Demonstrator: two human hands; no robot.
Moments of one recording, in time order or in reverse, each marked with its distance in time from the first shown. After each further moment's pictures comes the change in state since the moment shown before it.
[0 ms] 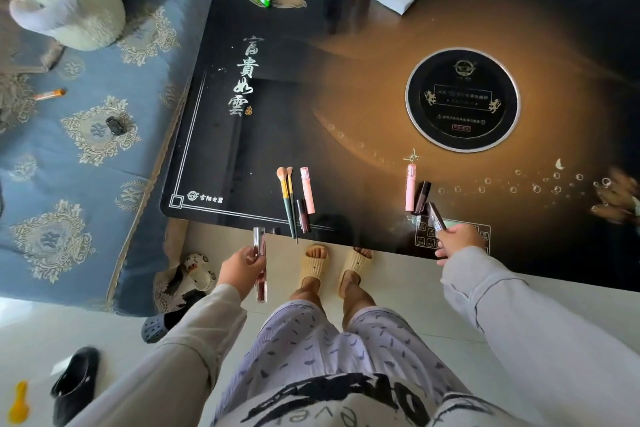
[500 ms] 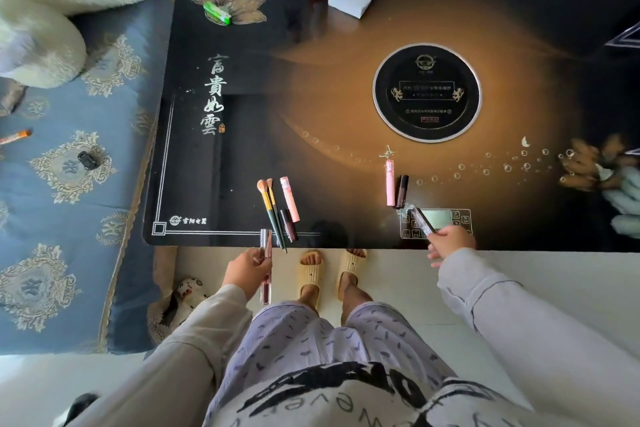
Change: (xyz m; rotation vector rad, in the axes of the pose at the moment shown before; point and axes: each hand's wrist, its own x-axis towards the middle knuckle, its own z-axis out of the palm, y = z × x) left_hand 0.008 0.031 0.006 0.145 -0.077 0.118; right_hand -0.015 0.025 -0.008 0.036 0.030 0.018
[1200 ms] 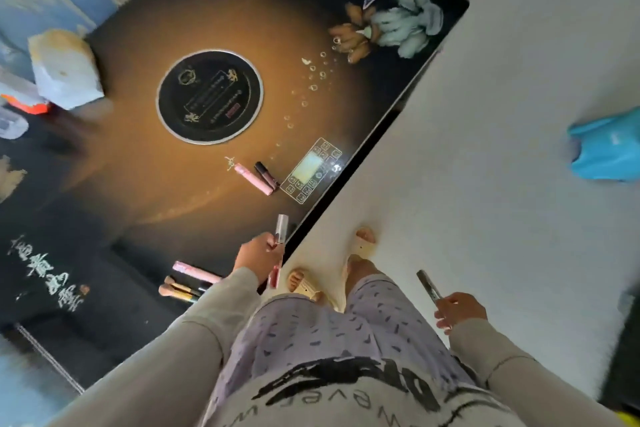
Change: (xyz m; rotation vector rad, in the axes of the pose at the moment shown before) left_hand -0.015 0.135 0.079 0.749 -0.318 0.577; right_hand -0.173 0.244 0.107 0.819 0.117 0.739
